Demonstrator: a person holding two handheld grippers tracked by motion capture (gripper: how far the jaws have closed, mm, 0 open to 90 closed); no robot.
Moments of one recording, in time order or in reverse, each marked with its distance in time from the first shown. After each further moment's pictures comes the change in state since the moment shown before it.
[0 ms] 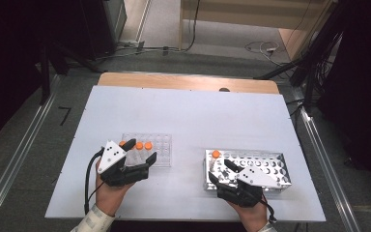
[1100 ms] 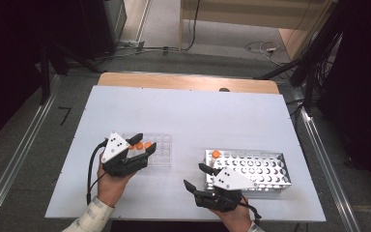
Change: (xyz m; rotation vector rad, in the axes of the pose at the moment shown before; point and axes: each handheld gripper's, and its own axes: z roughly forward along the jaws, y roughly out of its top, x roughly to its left) left arm 0.012 0.008 0.016 0.007 -0.004 0.049; right arm 0.048 0.019 0.016 0.006 0.180 -0.100
